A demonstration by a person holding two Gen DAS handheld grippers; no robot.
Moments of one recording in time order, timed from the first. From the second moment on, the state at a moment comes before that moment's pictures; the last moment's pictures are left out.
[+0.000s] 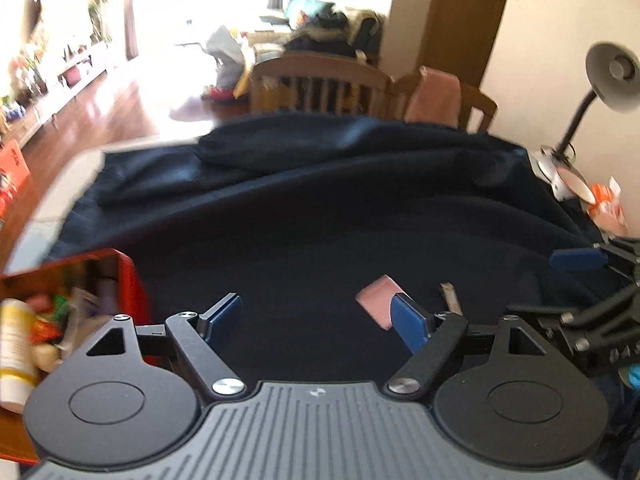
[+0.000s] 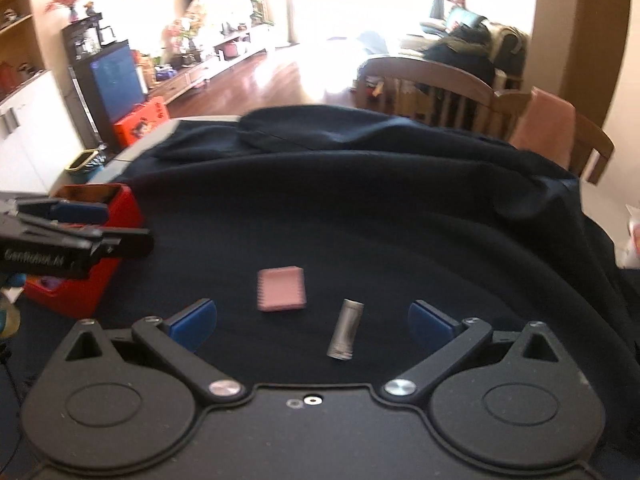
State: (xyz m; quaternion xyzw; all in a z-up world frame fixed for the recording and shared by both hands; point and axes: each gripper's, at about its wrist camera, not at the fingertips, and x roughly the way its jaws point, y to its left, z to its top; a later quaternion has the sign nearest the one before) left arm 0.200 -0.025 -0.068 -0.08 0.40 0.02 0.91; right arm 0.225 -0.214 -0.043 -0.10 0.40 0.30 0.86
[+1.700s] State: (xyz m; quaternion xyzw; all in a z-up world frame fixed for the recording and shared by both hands) left arm 0.284 -0.088 -0.161 0.07 0.41 -0.11 0.90; right arm 0.295 -0.207 -0.114 -0.07 0.50 0.26 0.83
